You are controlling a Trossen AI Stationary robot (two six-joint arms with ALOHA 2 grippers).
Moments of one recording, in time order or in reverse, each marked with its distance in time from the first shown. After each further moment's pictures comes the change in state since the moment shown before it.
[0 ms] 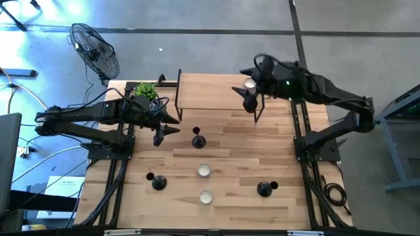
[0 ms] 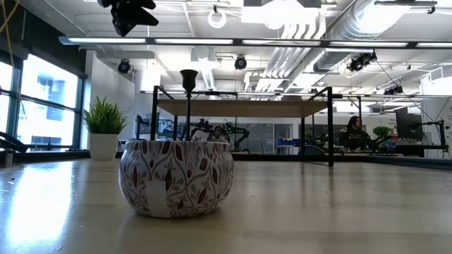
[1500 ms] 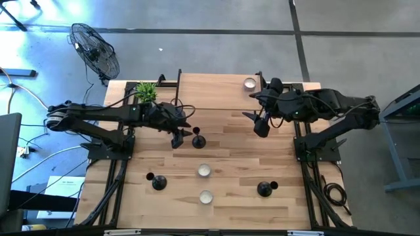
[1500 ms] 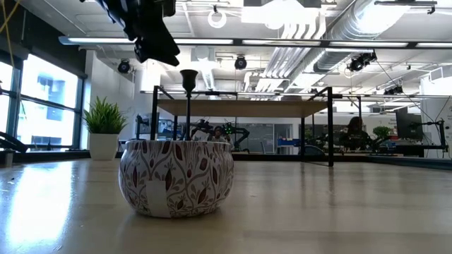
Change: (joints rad) left arm 0.000 0.273 0.000 0.076 -0.063 0.030; right arm 0.282 -0.035 0.000 -0.251 0.155 0.184
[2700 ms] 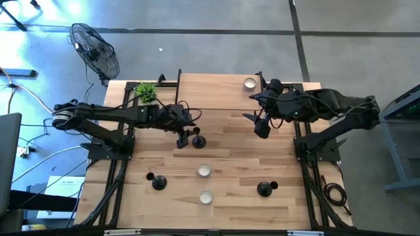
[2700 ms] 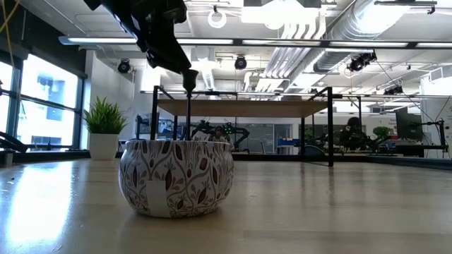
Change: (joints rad) left arm 0.000 0.088 0.000 0.083 -0.050 0.110; right arm 0.000 0.000 0.000 -0.017 -0.023 0.003
